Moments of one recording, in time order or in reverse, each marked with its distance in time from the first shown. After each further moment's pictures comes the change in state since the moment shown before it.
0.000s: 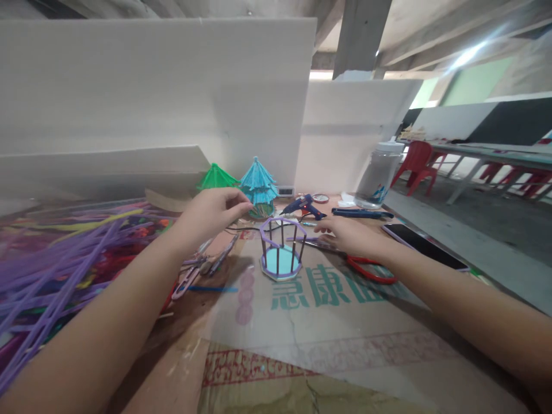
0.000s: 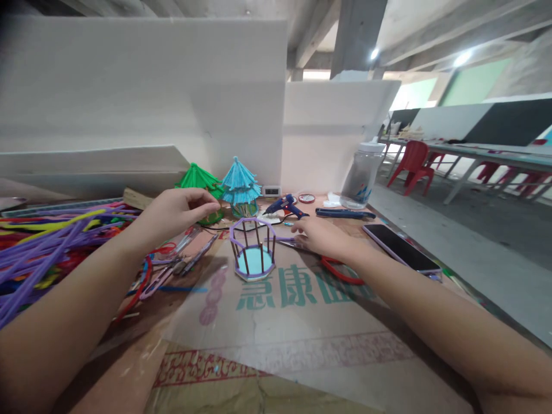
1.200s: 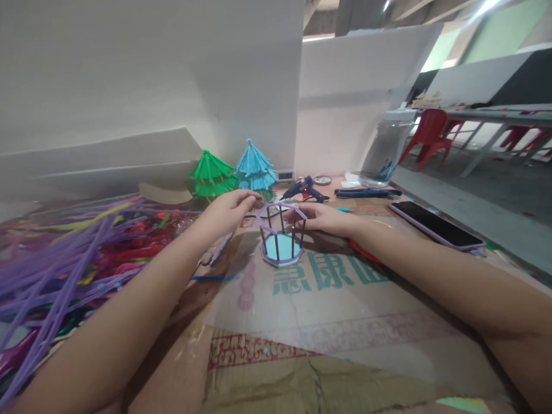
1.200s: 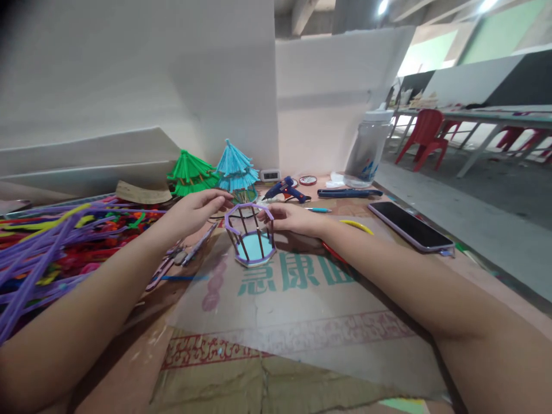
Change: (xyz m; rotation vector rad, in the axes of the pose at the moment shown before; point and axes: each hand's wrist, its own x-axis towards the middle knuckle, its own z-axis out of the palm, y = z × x) left_hand 0.010 -0.019 0.048 -0.302 -0.113 -0.069; right_hand 0.033 -0.019 0.040 1.052 -0.177 -0.147
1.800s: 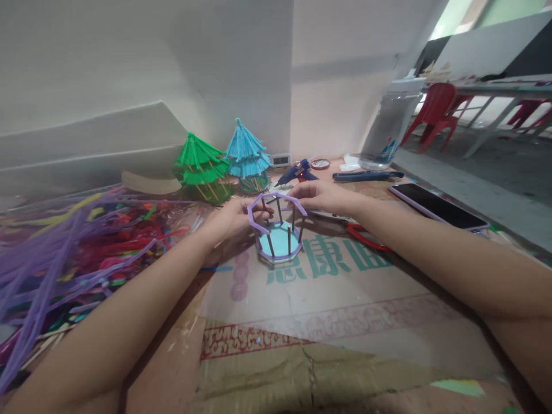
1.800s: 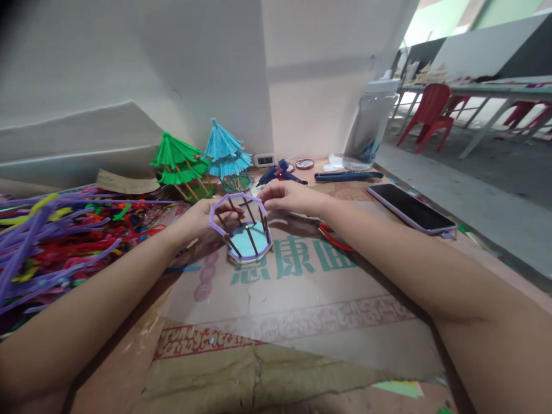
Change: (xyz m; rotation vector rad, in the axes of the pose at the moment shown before) left_hand -0.007 -0.021 0.046 -0.294 -0.220 -0.098; right_hand 0.001 -0.006 -0.014 -0.082 0.030 0.036
